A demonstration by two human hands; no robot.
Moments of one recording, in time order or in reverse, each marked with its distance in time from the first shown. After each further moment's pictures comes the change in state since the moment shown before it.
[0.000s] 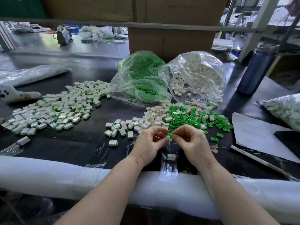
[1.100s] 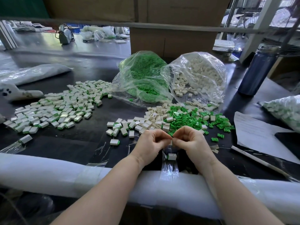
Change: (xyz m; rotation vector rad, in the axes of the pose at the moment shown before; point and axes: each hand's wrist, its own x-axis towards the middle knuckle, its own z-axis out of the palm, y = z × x) left_hand -0.003 0.001 -0.003 0.093 -0.056 0.072; right_hand 0.001 0.002 -0.001 0.193 -0.121 0.169
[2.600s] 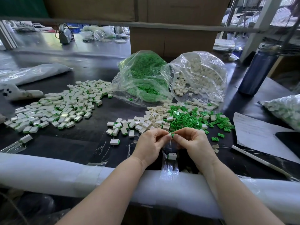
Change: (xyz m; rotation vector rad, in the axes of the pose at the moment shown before) left_hand 0.002 -0.006 0.003 0.160 0.111 0.068; right_hand 0.000 0.001 0.001 0.030 0.052 0.002
